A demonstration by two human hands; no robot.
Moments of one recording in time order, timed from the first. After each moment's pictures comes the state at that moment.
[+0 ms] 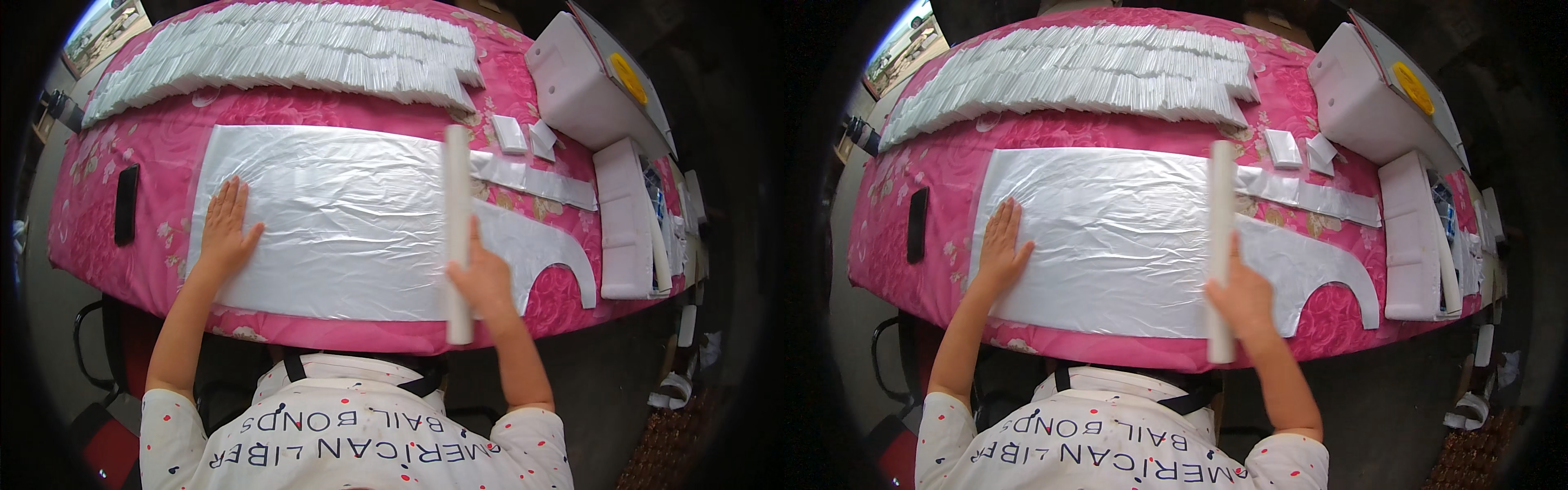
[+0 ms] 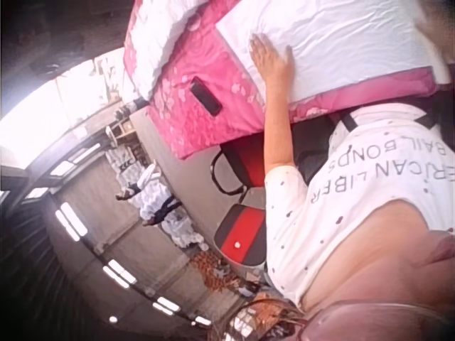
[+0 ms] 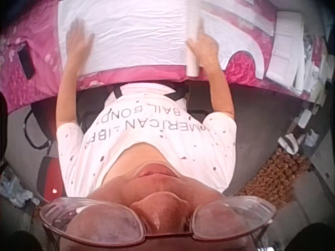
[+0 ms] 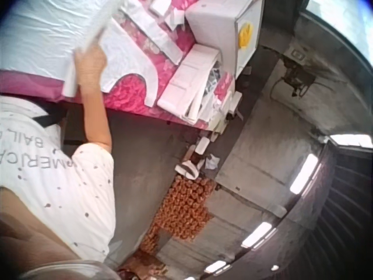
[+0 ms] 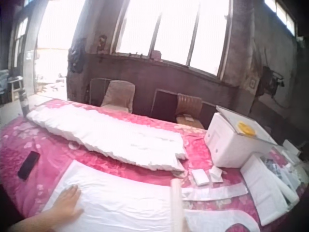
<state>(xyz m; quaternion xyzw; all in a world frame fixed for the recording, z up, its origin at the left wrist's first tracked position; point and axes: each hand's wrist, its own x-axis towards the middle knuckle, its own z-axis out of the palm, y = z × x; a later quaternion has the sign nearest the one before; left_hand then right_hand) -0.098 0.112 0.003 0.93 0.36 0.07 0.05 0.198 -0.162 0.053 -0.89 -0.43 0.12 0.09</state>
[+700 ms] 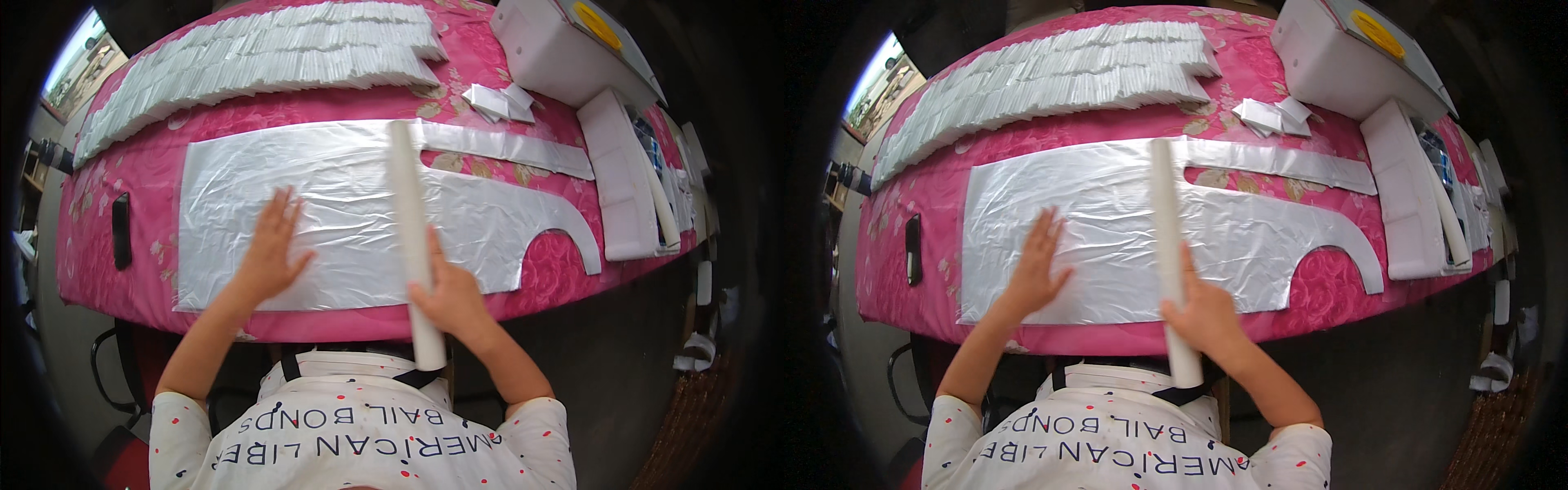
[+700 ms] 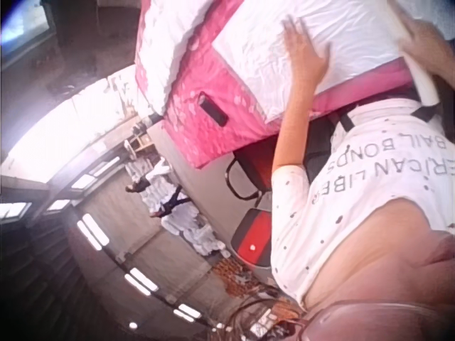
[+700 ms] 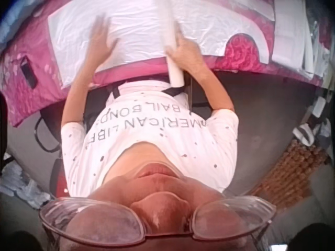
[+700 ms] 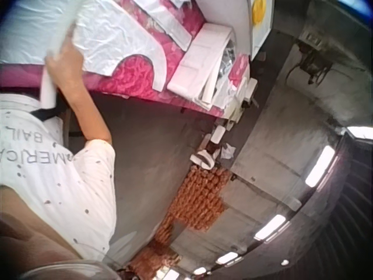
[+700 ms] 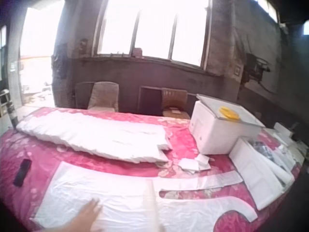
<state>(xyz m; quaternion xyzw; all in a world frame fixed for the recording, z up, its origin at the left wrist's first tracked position) -0.027 0.036 0.029 0.96 0.15 0.12 0.19 0.153 -0.196 0.061 -0.83 -0.45 0.23 0.23</state>
